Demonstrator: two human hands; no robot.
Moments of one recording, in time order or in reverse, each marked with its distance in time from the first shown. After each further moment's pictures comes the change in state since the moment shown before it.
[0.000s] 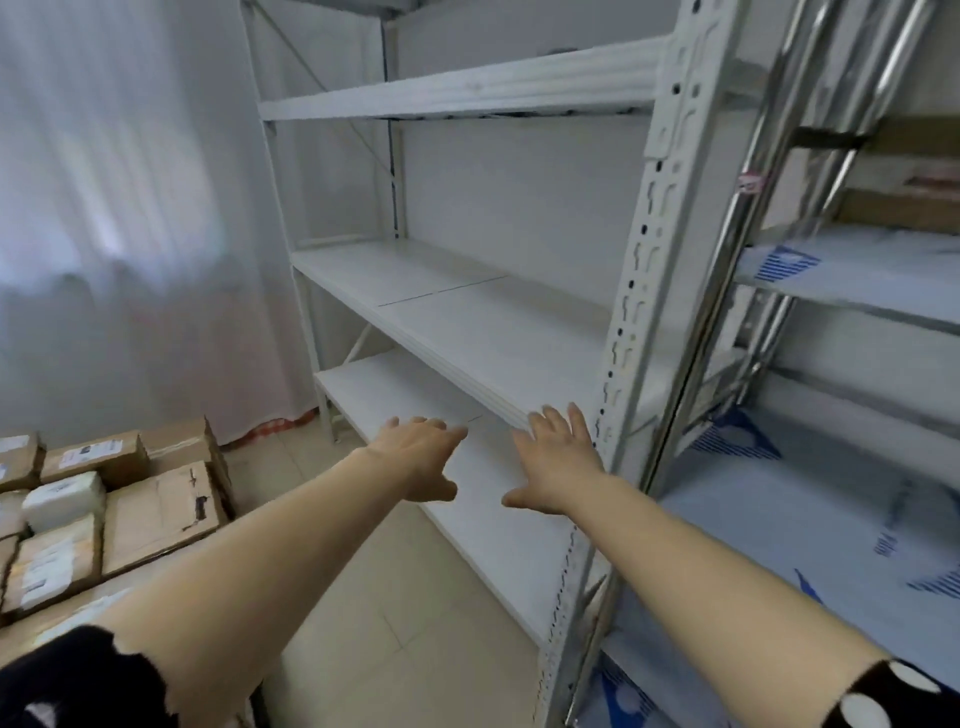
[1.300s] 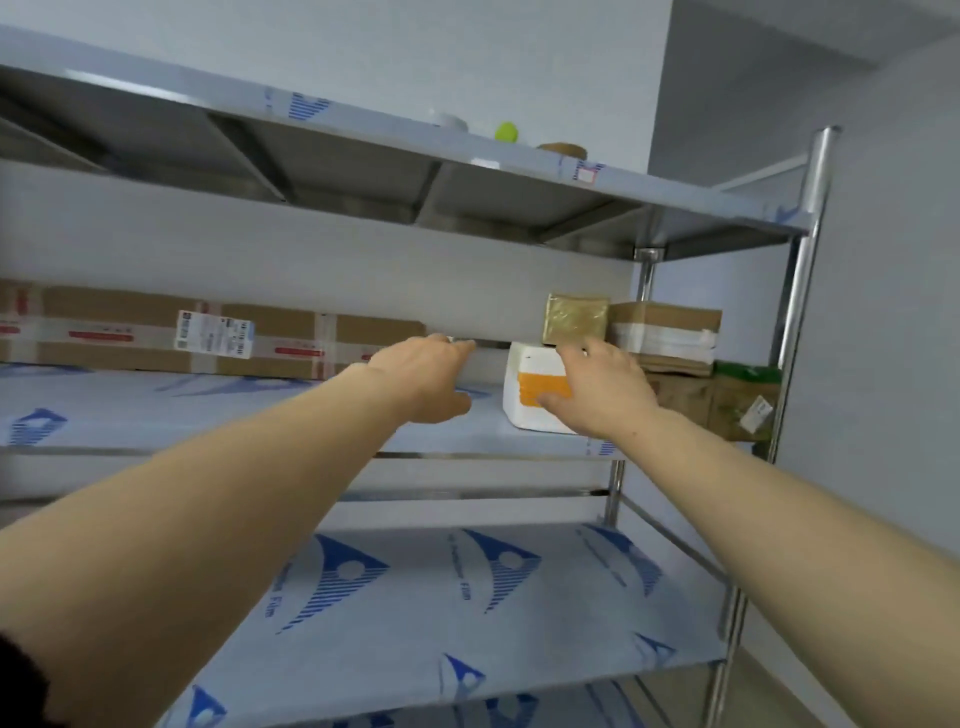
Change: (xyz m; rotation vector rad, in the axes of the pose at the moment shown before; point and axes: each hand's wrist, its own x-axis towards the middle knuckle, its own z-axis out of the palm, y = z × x) left_hand -0.371 0.770 -0.302 -0.179 0.656 1.062; right_hand -0.863 0.397 -0.173 -0.254 0.342 1.256
